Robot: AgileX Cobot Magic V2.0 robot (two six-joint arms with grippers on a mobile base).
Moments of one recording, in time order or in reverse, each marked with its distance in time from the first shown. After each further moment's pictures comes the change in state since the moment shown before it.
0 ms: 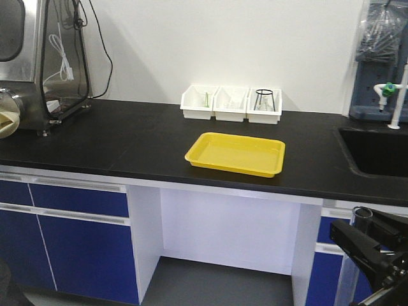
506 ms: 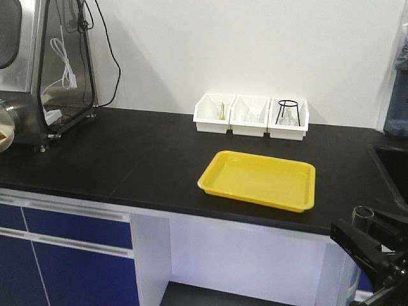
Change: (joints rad) left arm 0.000 0.000 0.000 0.000 0.000 0.000; right arm 0.000 0.000 0.000 0.000 0.010 0.000
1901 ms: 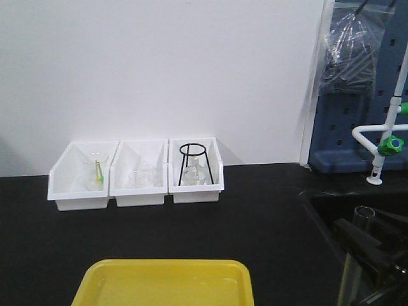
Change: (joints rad) left arm 0.000 0.000 0.000 0.000 0.000 0.000; right arm 0.000 0.000 0.000 0.000 0.000 0.000
